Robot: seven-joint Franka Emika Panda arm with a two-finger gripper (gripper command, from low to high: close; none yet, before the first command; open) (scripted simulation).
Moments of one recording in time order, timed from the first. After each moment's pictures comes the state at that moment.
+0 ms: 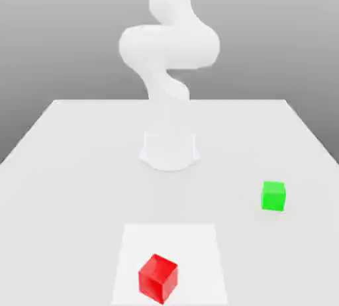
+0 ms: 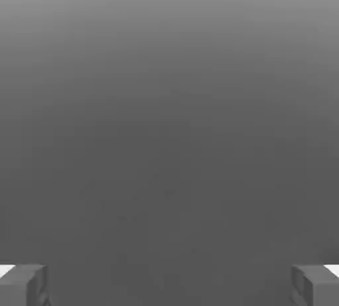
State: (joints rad) arm 0.05 -0.71 -0.05 -2.32 0.02 2.33 0.69
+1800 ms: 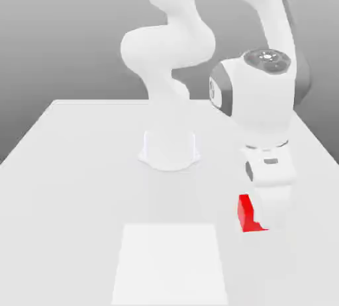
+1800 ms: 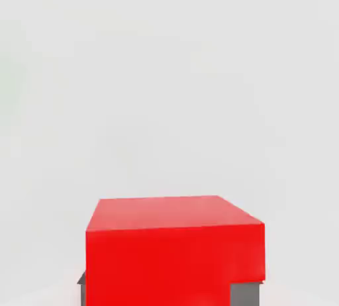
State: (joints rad) arm 0.57 -0.05 -0.02 -2.75 0.17 2.67 -0.68
